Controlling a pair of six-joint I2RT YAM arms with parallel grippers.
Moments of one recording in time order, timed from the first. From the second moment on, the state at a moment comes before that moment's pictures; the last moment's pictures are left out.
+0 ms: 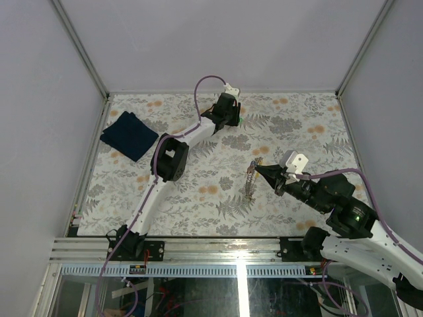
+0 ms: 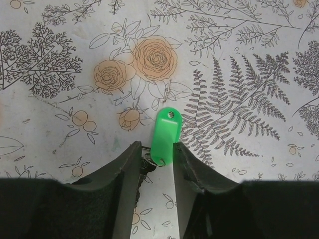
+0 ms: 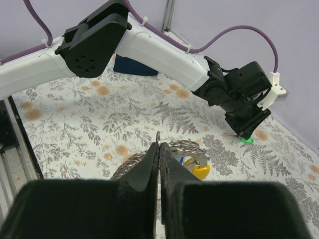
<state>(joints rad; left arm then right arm) -0.51 2.64 2.25 -0.19 -0.02 -0.28 0.94 0.56 0.81 -0.27 0.00 -0.18</state>
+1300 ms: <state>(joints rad) -0.51 2.60 2.15 -0.15 0.00 -0.29 0.94 0.56 0.80 -0.27 -0.02 -0.18</state>
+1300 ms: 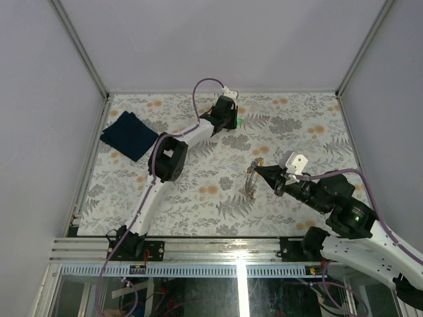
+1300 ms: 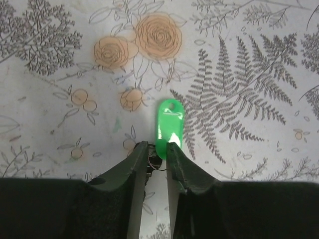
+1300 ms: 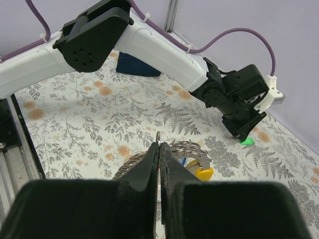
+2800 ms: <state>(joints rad) -0.76 1.44 0.88 -0.03 0.10 -0.24 0.94 0.53 0.80 -0.24 -0.05 -0.11</state>
